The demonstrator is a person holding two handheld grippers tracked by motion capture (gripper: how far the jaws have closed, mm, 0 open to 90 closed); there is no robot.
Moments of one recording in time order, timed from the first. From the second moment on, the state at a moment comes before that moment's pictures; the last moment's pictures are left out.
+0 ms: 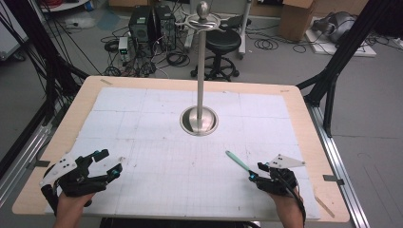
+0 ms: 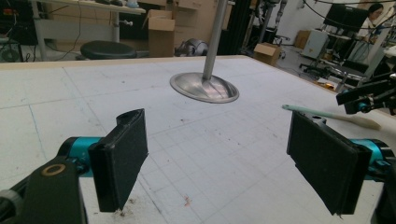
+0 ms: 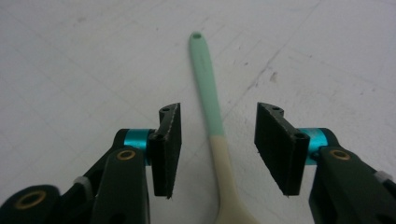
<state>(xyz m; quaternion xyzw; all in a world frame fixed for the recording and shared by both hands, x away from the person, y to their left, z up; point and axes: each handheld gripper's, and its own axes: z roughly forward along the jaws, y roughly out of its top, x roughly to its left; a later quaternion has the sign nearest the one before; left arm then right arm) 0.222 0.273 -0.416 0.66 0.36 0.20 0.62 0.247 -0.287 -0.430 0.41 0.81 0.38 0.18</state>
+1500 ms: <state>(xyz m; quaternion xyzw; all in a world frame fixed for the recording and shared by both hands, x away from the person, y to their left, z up) 0.224 0.262 -0.416 0.68 0.34 0.17 0.63 0.247 -0.284 -0.420 0.38 0.80 0.45 0.12</state>
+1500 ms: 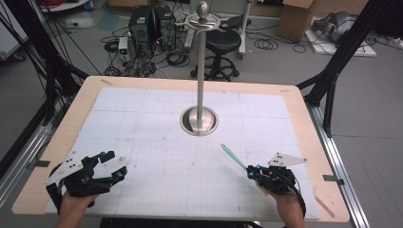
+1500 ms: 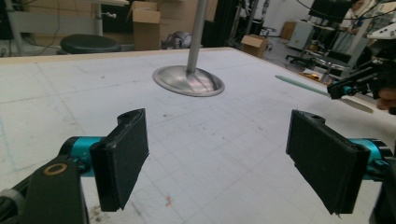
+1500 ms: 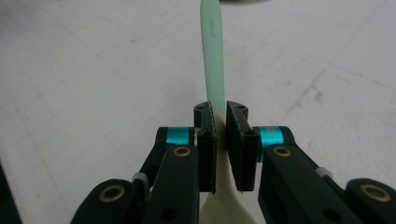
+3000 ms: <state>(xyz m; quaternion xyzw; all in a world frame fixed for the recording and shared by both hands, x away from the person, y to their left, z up) 0.242 0.186 -0.377 0.72 0.15 0.00 0.68 0.235 -0.184 -0.371 0.14 0.82 0.56 -0.02</state>
